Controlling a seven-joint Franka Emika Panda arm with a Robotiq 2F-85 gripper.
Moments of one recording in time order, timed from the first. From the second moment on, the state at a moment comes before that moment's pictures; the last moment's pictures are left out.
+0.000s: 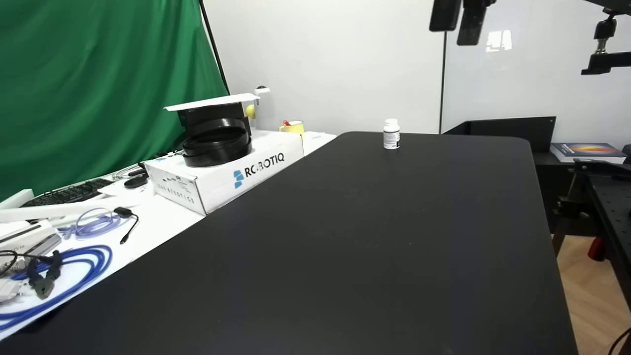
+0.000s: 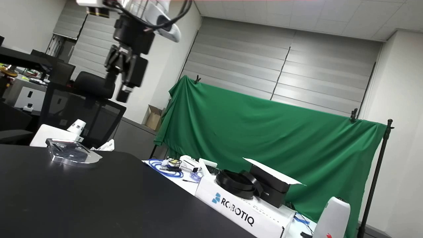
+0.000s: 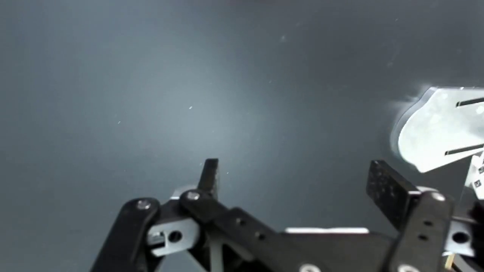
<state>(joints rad) 0.08 -0.61 0.09 -2.72 0.25 2.27 0.14</state>
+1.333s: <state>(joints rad) -0.22 0.05 -0.24 -1.97 0.17 2.26 -0.06</state>
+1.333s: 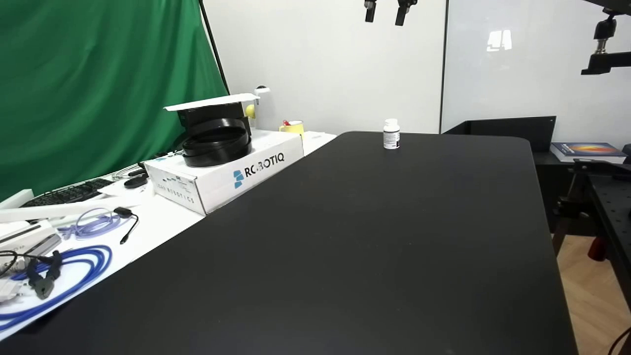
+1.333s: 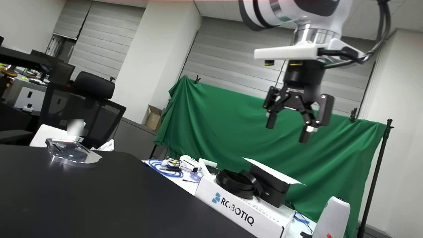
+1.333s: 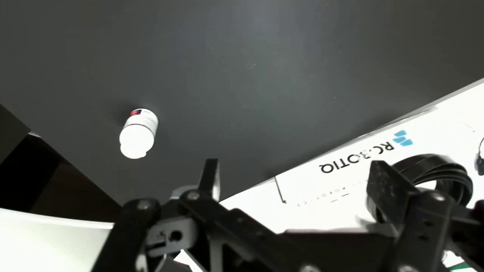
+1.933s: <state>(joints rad) -0.39 0.30 -0.29 -1.76 0.25 2.31 -0.15</state>
